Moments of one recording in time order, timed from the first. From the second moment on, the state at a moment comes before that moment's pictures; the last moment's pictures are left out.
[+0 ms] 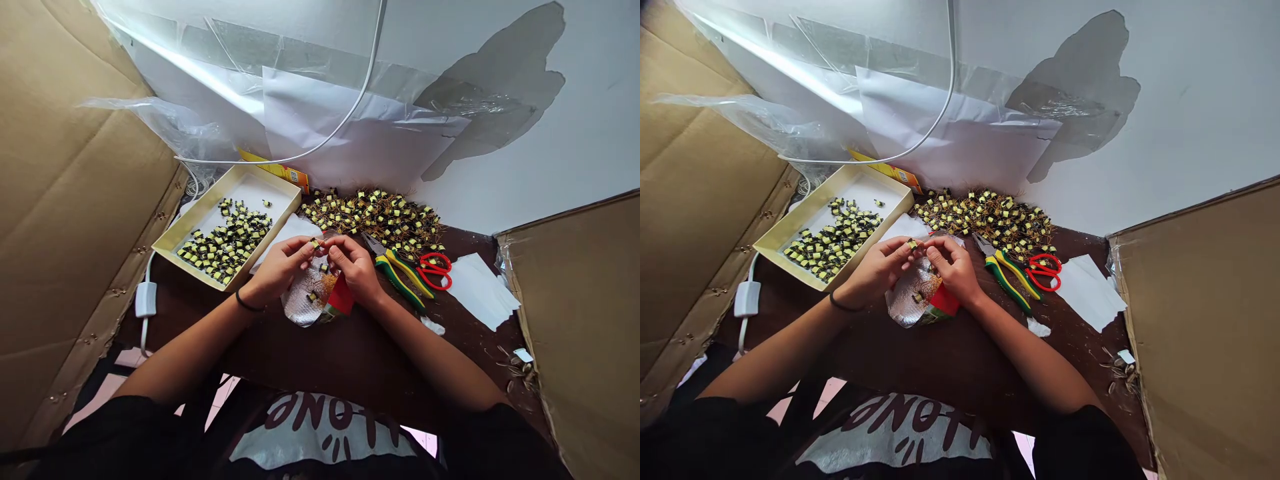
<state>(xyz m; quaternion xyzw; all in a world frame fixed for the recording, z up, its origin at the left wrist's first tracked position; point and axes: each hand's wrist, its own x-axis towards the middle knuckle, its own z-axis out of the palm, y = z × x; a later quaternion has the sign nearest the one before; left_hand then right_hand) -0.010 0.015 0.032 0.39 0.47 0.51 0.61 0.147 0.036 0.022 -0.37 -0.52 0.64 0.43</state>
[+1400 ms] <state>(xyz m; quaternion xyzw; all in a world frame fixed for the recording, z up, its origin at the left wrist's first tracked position) -0.009 0.016 0.033 0.32 0.46 0.50 0.66 0.146 0.044 0.010 -0.41 -0.60 0.55 0.42</state>
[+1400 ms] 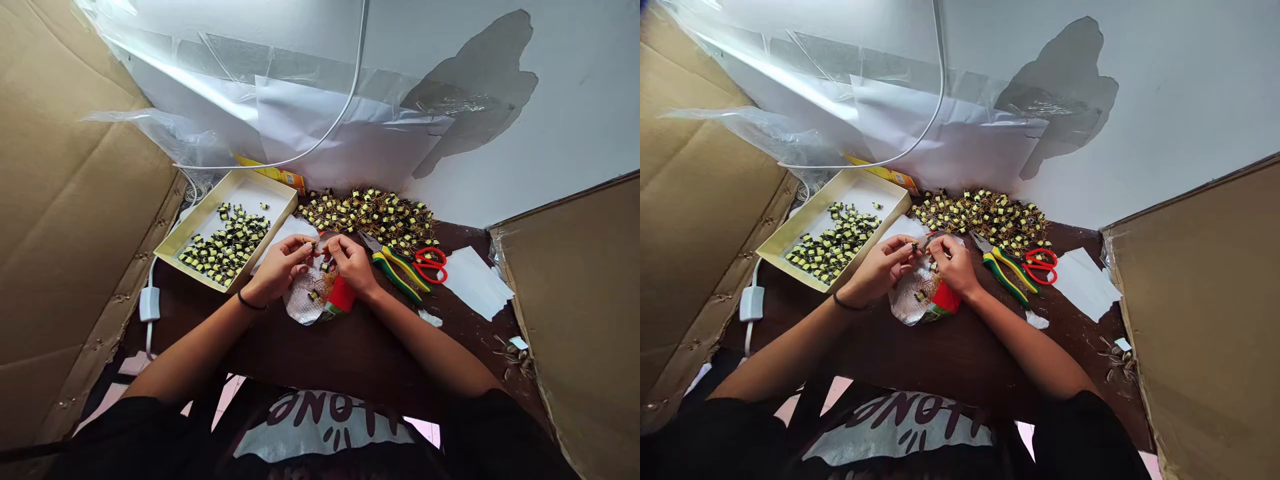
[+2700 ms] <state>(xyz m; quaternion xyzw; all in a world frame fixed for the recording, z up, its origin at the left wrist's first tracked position) -0.013 0.010 0.035 0.38 0.49 0.43 0.66 0.146 0.040 0.019 -0.30 -0.52 0.69 0.39</state>
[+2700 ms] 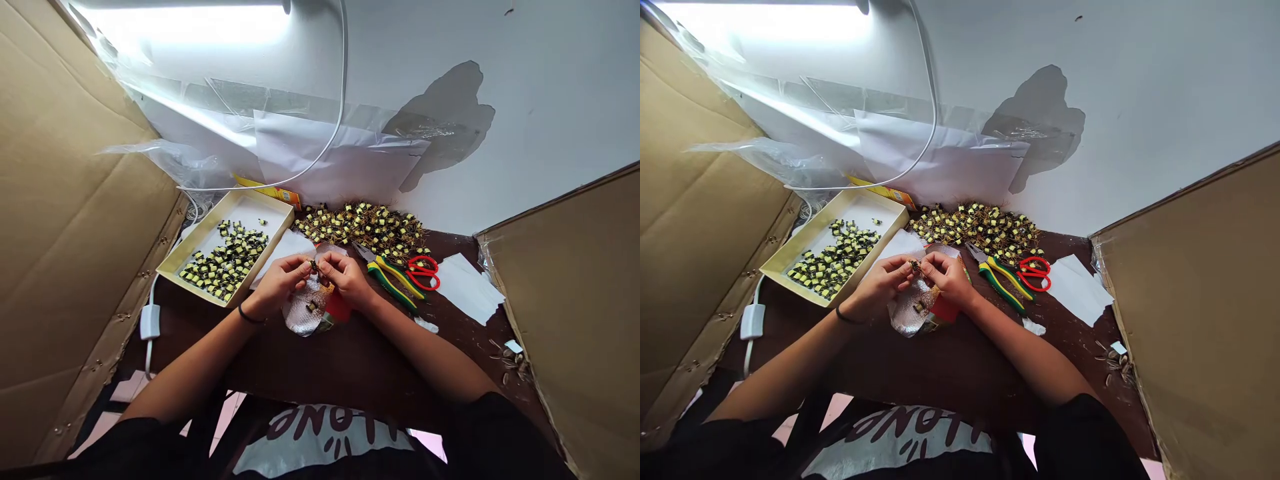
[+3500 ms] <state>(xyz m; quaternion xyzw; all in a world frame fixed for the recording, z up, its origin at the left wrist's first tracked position) -0.016 0.009 0.034 0.44 0.52 0.37 0.63 0.142 0.045 0.003 -0.25 -0.40 0.81 0.35</state>
